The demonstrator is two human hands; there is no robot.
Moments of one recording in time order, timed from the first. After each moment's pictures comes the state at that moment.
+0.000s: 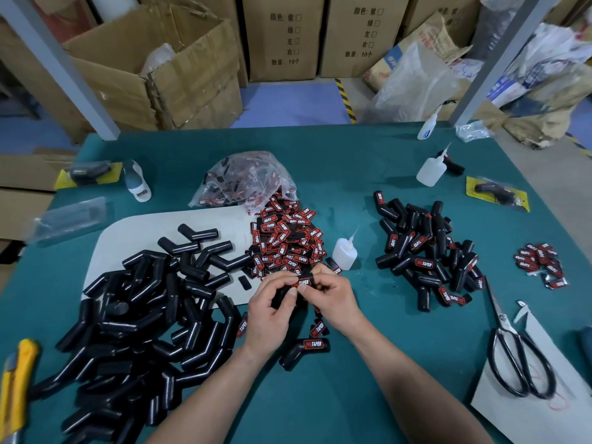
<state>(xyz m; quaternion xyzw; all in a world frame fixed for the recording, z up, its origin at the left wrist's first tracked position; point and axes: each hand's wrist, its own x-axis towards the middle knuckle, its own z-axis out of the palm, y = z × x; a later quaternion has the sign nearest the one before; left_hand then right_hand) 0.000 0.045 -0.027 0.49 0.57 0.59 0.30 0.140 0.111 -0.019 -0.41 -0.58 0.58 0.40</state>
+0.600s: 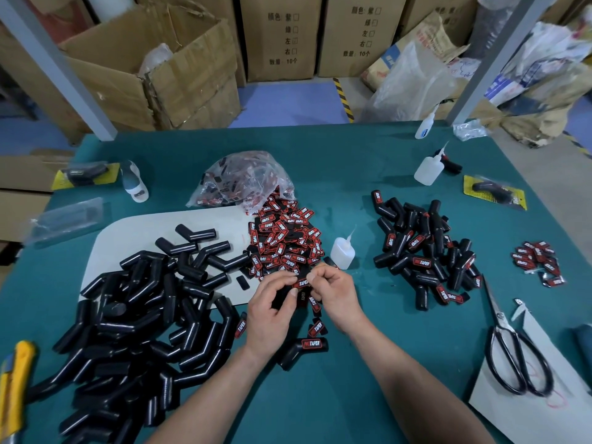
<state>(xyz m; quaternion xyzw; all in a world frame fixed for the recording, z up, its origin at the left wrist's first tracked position) 0.004 0.044 -0.026 0.52 0.59 0.57 0.25 0.139 0.115 -0.019 -0.46 -0.49 0.63 0.40</state>
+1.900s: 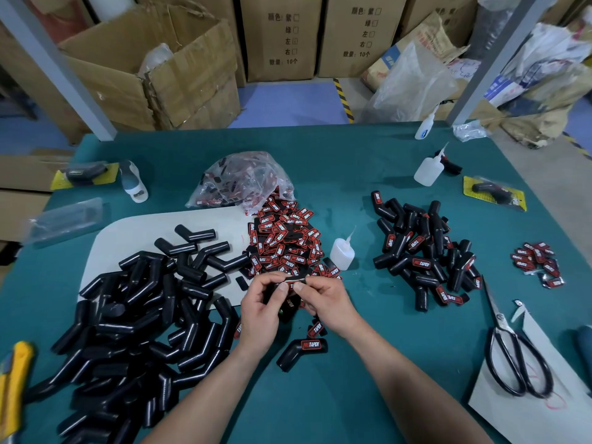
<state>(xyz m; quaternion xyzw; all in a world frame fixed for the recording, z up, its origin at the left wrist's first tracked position) -0.002 0.046 -0.024 0.37 0.56 0.63 0.38 0.137 0.106 -0.013 -0.39 -0.57 0.64 0.34</state>
